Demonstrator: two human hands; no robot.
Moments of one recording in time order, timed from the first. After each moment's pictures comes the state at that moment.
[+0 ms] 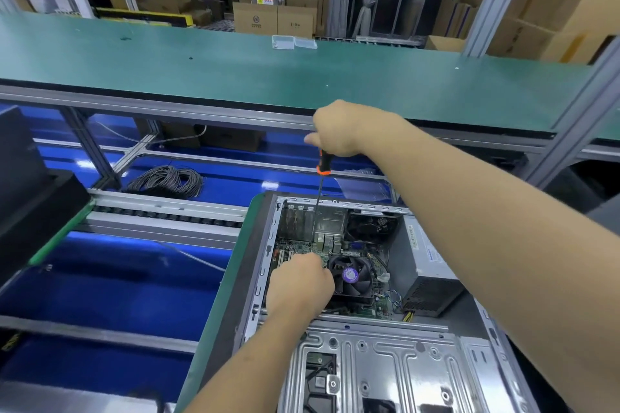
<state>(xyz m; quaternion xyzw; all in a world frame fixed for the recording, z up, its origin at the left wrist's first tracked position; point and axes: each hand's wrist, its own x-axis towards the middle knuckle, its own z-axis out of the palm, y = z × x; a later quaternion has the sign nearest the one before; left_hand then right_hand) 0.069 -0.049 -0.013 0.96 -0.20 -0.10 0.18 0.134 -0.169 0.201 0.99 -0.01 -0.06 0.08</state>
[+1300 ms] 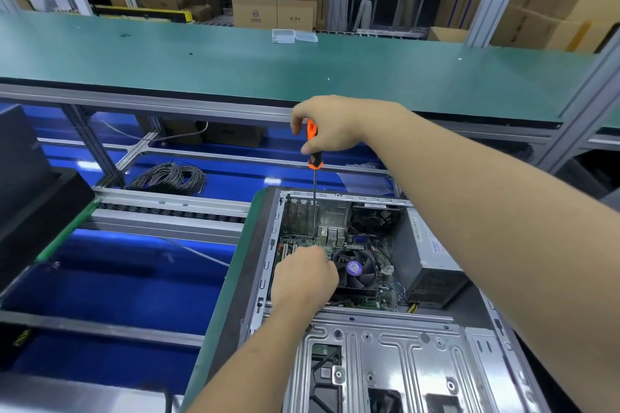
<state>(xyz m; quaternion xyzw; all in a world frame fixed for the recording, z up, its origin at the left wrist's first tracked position) 0.069 -0.049 -0.015 0.96 -0.20 -0.09 0.19 0.135 -0.167 0.203 0.99 0.04 -0.08 -0.06</state>
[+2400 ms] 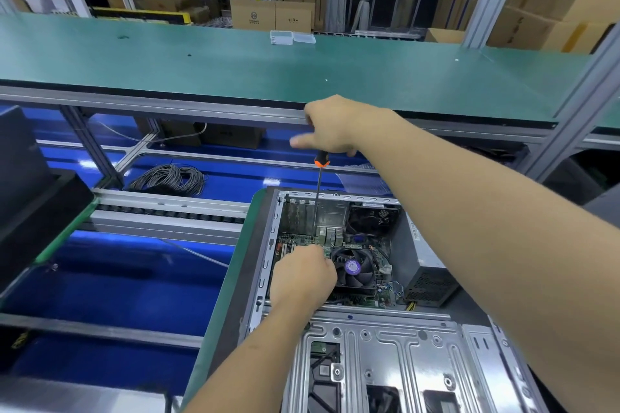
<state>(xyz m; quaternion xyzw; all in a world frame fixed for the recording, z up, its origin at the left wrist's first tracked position) 0.068 -0.049 -0.015 0.95 -0.20 -0.08 0.21 0.132 -0.165 0.196 1.00 -0.03 -0.04 -0.01</state>
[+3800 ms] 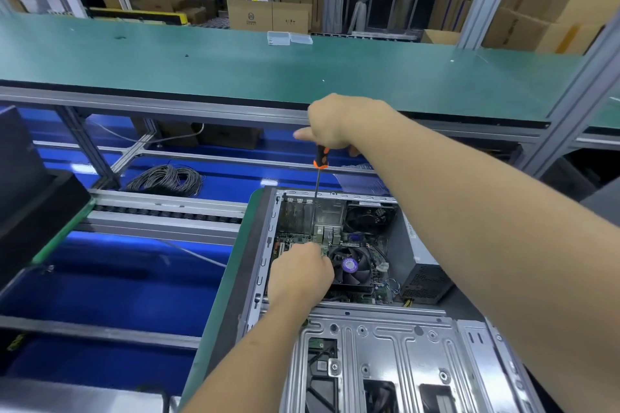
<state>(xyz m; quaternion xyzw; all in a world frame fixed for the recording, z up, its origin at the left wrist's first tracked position) 0.070 -0.050 -0.018 0.96 -0.20 -0.07 0.20 0.128 -0.161 0.207 0.99 -0.04 -0.08 0.05</state>
